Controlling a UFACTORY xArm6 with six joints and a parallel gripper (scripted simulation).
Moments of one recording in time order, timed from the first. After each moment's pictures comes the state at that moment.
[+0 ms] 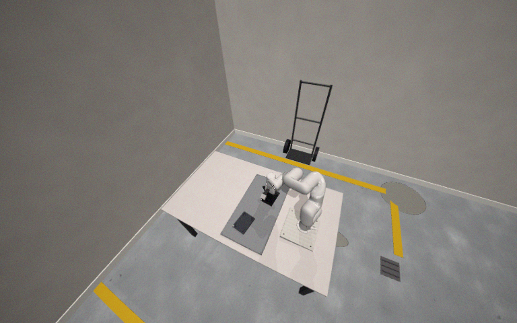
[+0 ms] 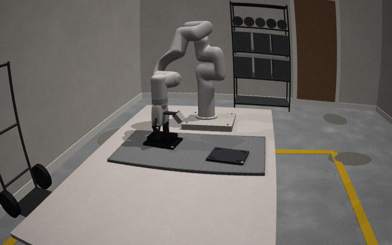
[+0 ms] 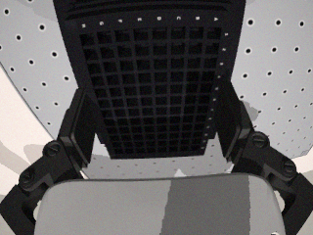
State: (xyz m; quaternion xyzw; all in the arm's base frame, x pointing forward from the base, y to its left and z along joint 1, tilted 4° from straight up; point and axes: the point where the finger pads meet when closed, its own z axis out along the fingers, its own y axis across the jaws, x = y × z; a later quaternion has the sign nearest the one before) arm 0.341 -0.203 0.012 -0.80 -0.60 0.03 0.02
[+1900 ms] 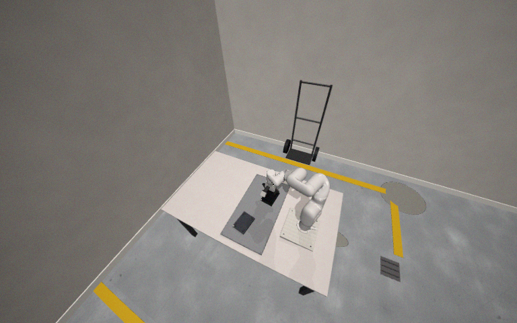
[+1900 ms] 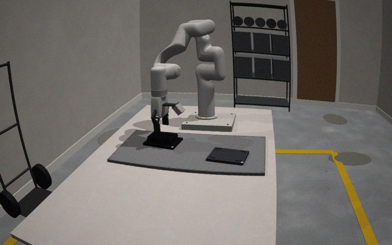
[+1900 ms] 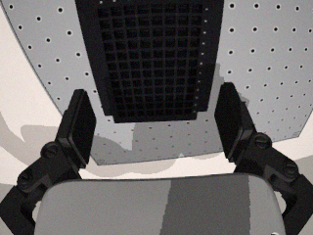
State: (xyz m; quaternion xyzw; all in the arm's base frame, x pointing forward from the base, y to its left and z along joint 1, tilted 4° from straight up) arm 0.344 -0.203 0.052 -0.80 -0.60 0.03 0.02
